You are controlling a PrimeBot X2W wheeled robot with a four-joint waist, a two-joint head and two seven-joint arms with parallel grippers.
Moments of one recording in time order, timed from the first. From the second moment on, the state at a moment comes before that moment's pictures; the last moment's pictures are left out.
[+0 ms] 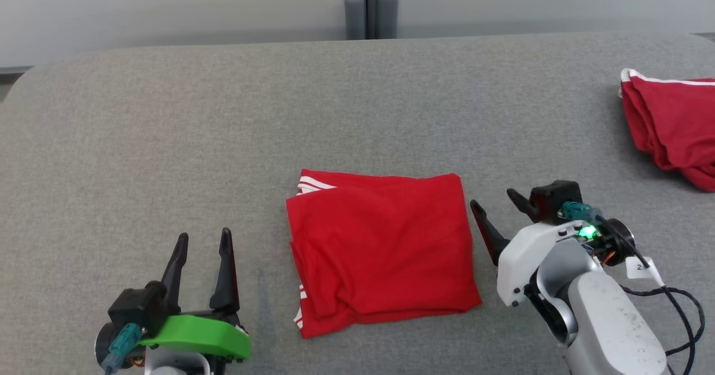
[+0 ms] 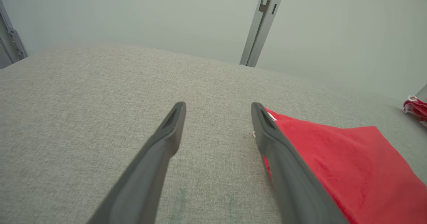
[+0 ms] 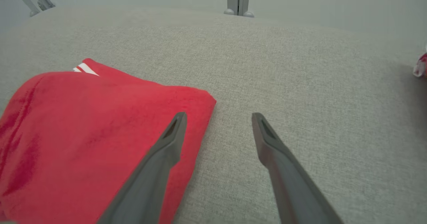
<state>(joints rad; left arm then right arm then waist) -0.06 0.05 -0.10 0.25 -0.33 -0.12 -0.26 -0.31 -0.05 0.13 0.29 0.13 0.13 0.17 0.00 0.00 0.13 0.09</state>
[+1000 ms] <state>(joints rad) -0.07 0.05 -0.14 0.25 -0.34 -0.11 -0.26 -0.46 -0.05 0.22 0.56 0.20 0.13 0.25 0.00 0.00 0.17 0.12</state>
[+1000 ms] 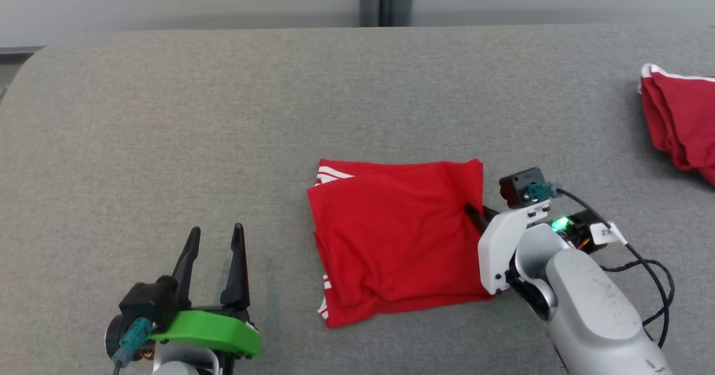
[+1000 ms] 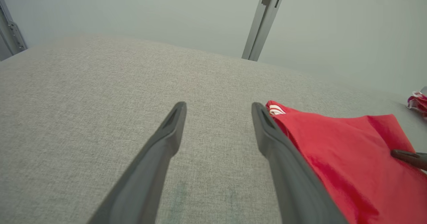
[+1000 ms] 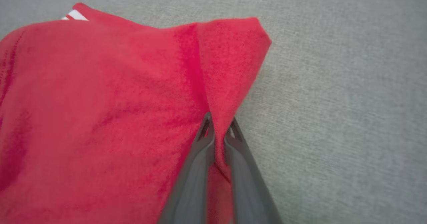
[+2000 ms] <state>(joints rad) -0.22 0.09 -0.20 0.23 -0.26 -0.12 -0.26 -0.62 -0.14 0.11 0.40 0.16 0.13 0.25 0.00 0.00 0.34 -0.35</state>
